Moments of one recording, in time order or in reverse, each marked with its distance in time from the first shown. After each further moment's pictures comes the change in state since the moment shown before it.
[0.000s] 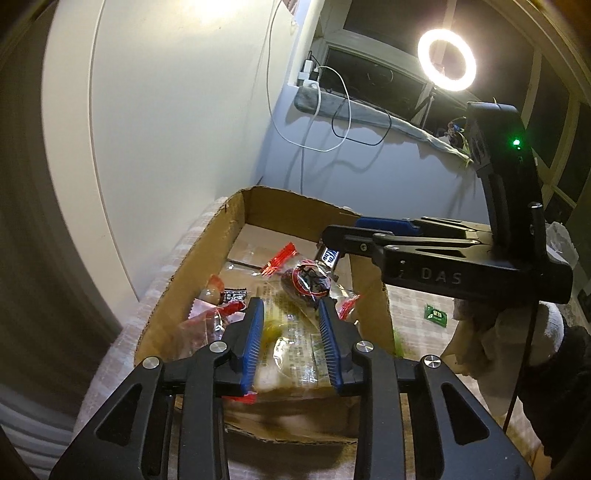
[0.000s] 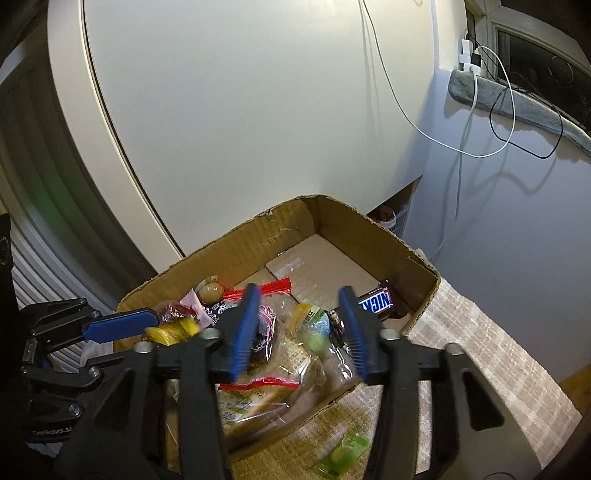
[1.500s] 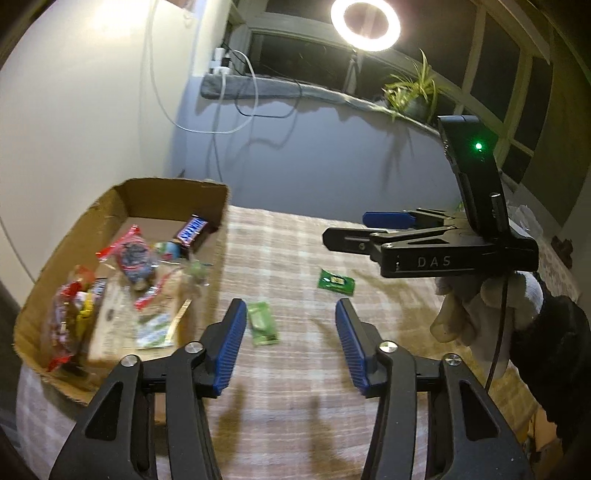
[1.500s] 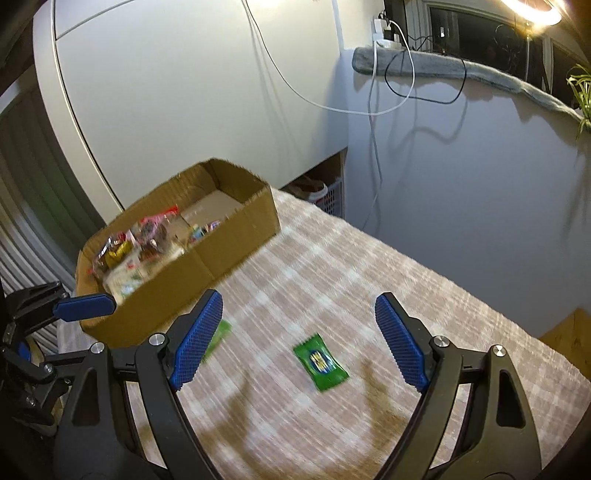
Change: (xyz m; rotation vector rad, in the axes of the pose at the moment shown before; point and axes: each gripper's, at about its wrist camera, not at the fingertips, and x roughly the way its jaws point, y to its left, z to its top) left arm 0.013 -0.119 -0.033 0.174 0.062 -0.148; right arm -0.091 -0.119 -0.089 0.116 0.004 -0.092
